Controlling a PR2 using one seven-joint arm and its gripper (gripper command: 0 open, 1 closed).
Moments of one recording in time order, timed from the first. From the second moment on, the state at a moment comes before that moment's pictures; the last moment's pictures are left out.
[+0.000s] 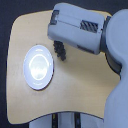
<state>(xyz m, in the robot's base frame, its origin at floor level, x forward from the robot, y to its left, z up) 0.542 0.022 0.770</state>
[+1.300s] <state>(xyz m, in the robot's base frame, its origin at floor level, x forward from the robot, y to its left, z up) 0.455 0.113 0.855</state>
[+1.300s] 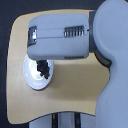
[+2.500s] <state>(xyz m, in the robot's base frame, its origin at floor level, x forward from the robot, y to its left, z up) 0.415 0.168 0.780</state>
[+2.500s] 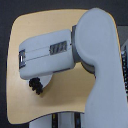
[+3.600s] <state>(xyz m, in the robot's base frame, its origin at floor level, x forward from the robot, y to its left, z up) 0.442 0.164 0.743</state>
